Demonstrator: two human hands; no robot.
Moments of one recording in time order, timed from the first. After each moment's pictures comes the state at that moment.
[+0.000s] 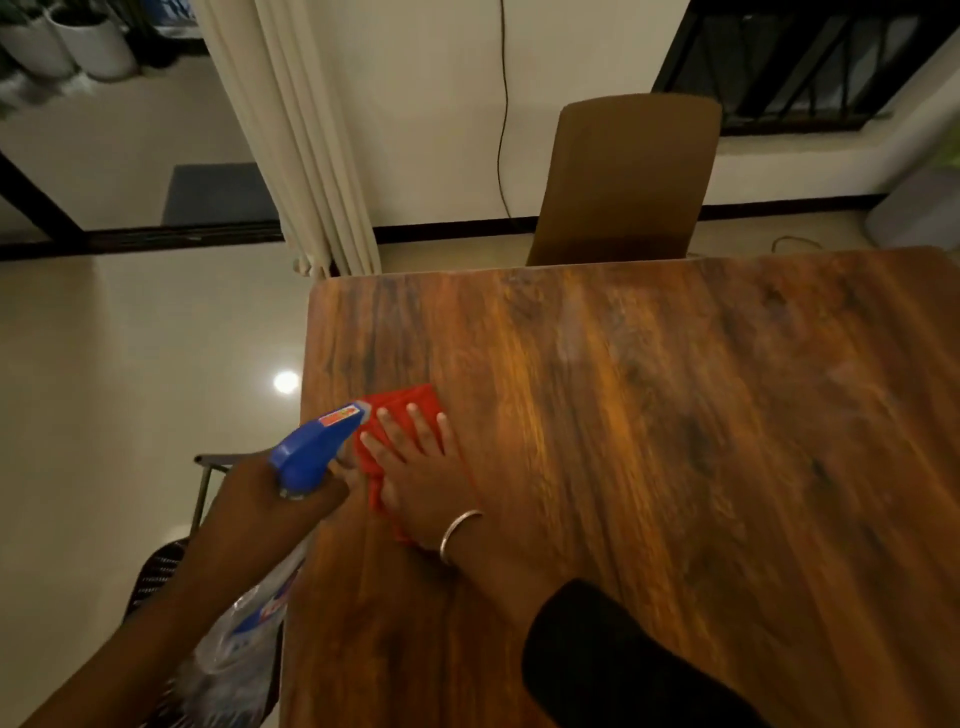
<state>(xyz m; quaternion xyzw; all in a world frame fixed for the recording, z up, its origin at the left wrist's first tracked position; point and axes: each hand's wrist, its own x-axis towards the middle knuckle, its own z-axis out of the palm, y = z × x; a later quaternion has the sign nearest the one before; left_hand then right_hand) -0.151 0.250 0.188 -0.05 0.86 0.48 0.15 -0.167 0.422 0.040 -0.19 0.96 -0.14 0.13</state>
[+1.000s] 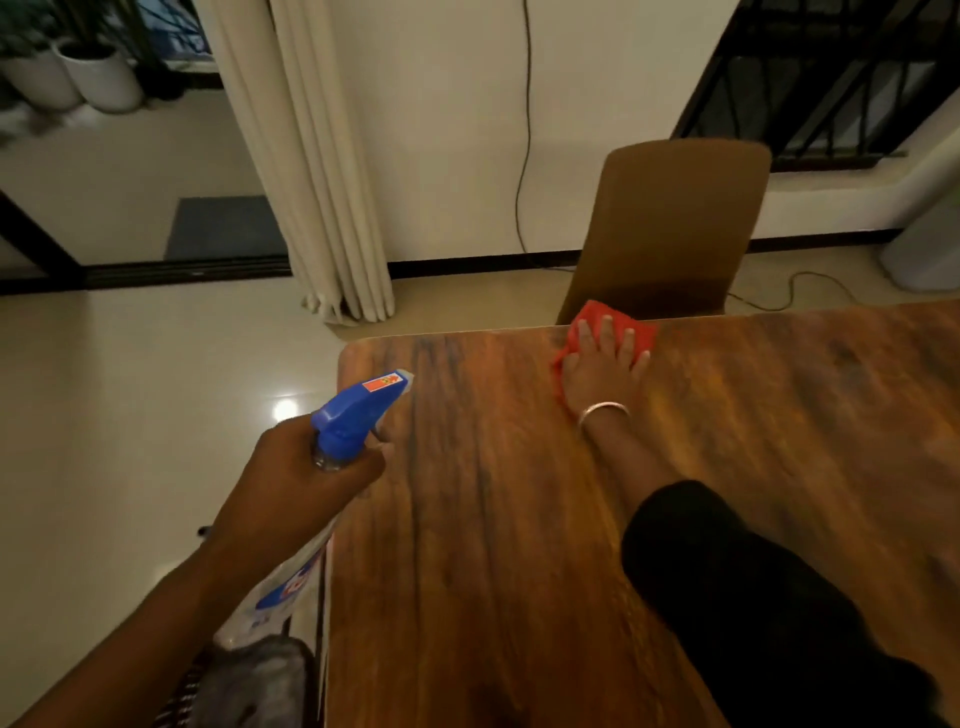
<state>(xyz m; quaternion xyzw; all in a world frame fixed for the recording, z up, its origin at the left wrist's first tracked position) -0.288 0.229 0.168 0.01 0.88 0.46 0.11 -0.382 0.568 0.036 0.24 0.97 -0.07 0.04</state>
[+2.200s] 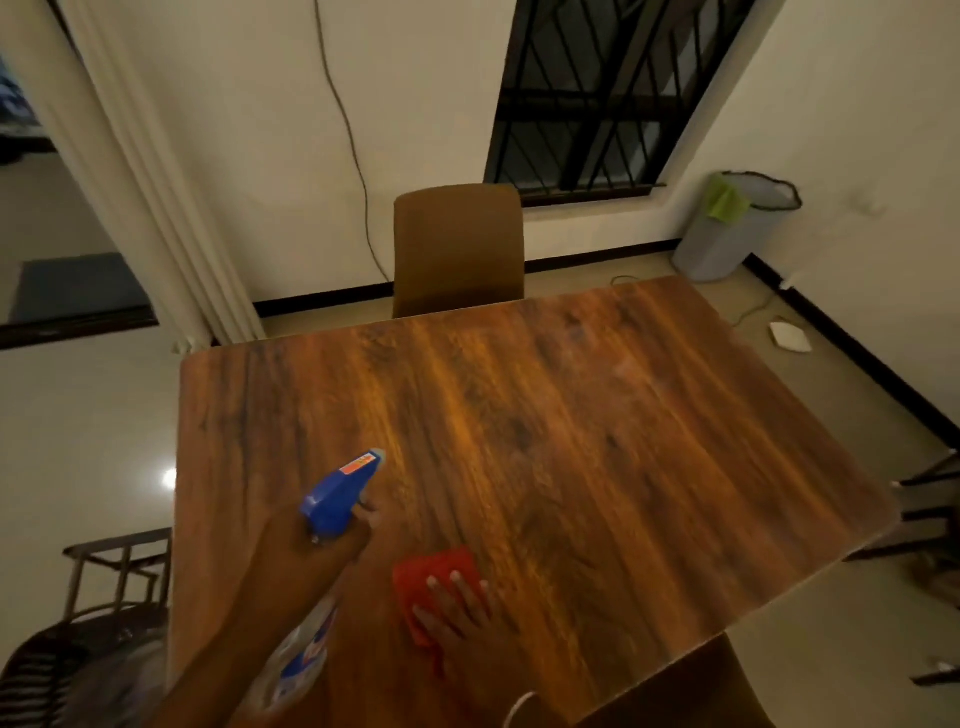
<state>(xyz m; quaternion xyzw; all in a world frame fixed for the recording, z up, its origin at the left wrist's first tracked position) -0.047 0.375 0.252 0.03 0.83 0.53 0.17 0.099 0.567 0.063 -0.05 0.97 -0.19 0.12</state>
